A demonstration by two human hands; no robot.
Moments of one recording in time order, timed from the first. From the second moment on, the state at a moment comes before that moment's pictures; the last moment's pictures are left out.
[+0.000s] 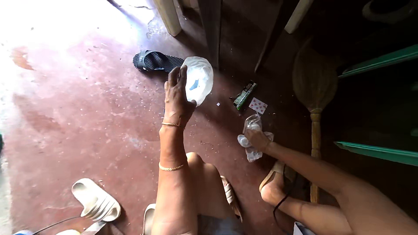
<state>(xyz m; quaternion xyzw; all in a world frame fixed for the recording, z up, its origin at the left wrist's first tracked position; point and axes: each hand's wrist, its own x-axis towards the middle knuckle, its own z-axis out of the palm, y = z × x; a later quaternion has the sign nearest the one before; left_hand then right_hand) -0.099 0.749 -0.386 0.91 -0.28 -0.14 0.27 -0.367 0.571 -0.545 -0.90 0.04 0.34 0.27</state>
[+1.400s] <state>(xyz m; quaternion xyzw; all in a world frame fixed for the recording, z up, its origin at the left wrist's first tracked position) -0.096 0.735 -0.399 0.92 -0.26 -0.09 0.29 -0.298 0.497 -0.559 -0.84 0.44 0.21 0.23</state>
